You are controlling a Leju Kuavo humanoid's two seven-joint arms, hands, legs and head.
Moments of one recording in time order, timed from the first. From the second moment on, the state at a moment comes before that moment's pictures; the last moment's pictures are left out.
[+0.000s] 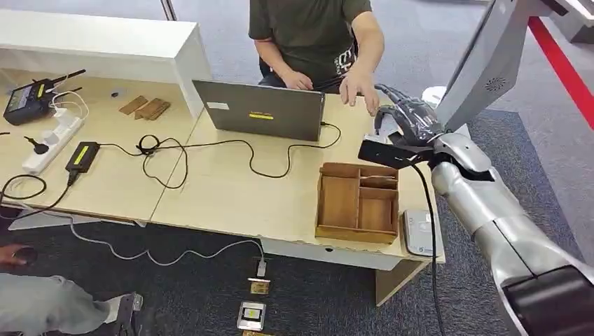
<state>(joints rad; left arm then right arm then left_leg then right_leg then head) -0.18 0.20 -0.82 -0.18 1.10 0.13 -0.38 -1.12 -0.14 0.81 -0.40 0.72 -0.19 -0.50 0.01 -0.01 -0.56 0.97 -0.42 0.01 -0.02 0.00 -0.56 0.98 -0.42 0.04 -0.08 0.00</state>
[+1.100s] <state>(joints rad) -0.22 0.21 -0.85 -0.18 1.13 0.07 -0.41 -1.11 -0.12 0.82 -0.37 0.76 -0.20 -0.49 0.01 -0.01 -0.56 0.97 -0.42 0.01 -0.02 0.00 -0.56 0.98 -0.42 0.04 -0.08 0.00</state>
